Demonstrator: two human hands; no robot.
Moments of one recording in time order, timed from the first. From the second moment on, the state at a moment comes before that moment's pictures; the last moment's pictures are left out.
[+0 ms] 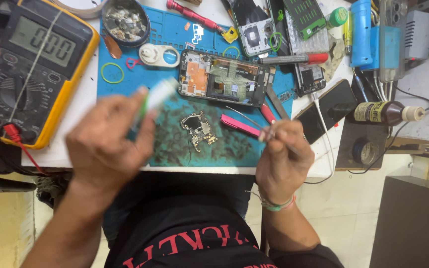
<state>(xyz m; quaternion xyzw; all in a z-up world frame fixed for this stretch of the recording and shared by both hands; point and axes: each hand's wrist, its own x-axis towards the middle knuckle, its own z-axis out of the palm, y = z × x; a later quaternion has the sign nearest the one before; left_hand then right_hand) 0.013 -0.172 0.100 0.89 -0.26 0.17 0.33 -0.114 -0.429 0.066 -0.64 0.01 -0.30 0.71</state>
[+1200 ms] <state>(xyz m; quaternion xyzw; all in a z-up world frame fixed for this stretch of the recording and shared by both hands) -0.017 -0.202 0.069 0.90 -0.36 0.10 0.24 -0.129 -0.426 0.072 -0.90 -0.08 -0.18 0.39</state>
